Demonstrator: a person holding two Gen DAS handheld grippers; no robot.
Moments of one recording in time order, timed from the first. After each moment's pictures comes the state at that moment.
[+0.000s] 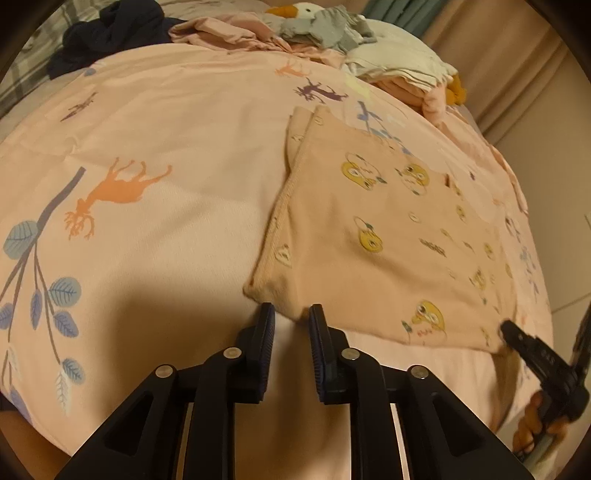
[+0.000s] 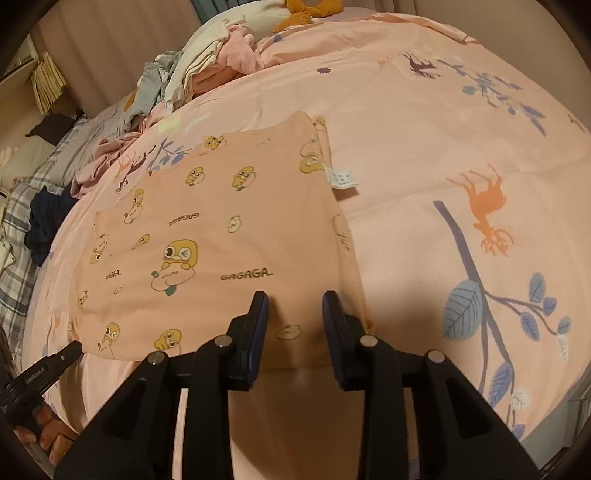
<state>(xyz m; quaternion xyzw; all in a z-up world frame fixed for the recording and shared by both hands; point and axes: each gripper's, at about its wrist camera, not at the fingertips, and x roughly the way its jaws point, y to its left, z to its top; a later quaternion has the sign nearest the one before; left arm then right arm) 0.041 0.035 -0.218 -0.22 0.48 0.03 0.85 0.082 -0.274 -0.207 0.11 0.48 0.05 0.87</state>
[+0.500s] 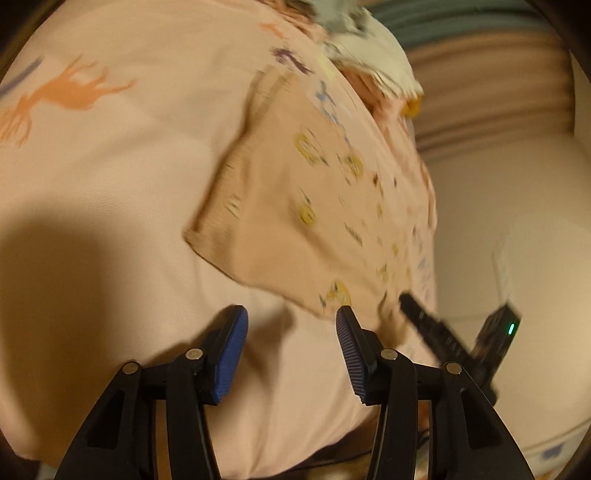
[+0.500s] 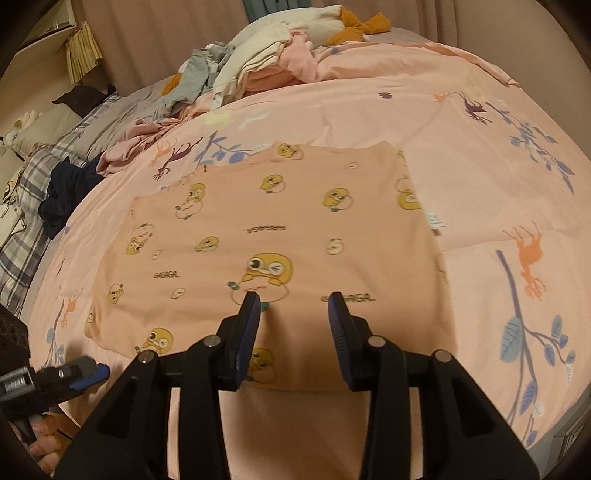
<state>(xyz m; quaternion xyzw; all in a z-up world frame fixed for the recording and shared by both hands) 0.038 0.065 -0.238 -0.44 0.47 -0.12 0.75 0.091 -0.210 -0.185 0.06 0.46 0.10 0.88</state>
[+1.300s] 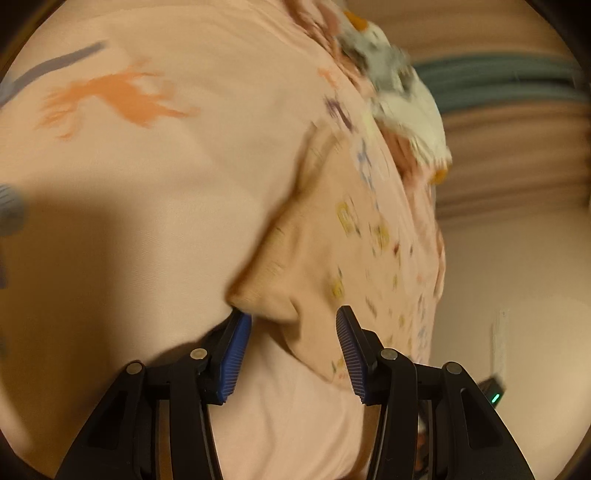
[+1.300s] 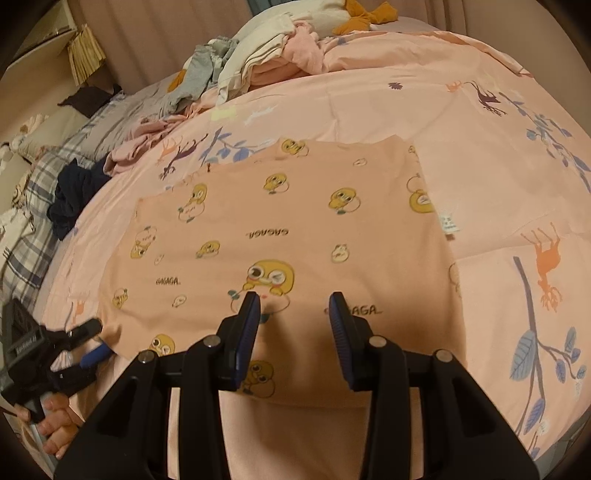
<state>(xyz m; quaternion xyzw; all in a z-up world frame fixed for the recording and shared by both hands) 0.039 0.096 -0.245 -0.52 0.41 -0.02 0.75 0.105 -0.217 -0.189 0.09 0.47 0.12 0.87</state>
